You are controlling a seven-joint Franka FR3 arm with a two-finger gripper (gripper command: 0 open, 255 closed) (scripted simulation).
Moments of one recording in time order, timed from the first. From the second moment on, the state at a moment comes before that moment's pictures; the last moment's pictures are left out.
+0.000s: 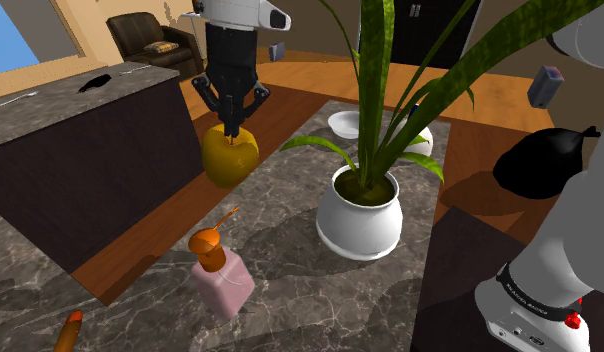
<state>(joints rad) 0.23 0.21 0.40 -1.40 0.09 1.74 1.43</state>
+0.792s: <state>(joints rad) 0.23 0.19 0.39 -1.59 0.10 1.91 1.40</state>
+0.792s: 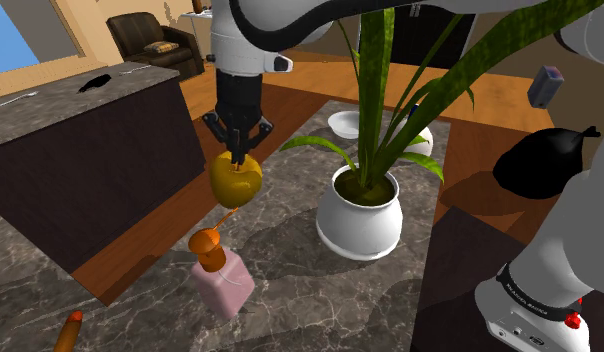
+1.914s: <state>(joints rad) 0.23 0.22 0.39 -1.78 0.10 2.13 1.37</state>
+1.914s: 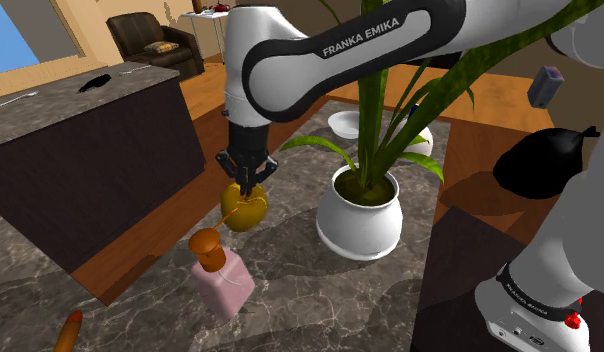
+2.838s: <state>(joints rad) 0.23 0.26 0.39 -1.85 0.09 2.23 1.37</state>
